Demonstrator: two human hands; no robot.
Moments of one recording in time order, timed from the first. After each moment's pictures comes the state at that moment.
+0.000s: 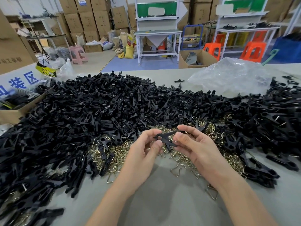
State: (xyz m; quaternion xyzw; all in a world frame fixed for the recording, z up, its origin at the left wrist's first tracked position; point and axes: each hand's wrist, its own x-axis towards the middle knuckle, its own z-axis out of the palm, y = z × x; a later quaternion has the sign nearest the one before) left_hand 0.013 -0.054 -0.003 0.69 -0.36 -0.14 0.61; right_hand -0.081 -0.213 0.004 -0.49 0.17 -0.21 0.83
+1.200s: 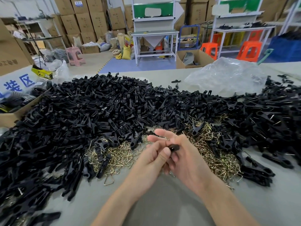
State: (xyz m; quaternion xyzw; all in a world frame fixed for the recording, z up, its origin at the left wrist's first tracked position) left_hand -0.008 -0.068 -0.005 0.57 -0.38 -0.31 0.66; right_hand -0.082 -0.177 0.012 -0.51 0.06 -0.09 0.85
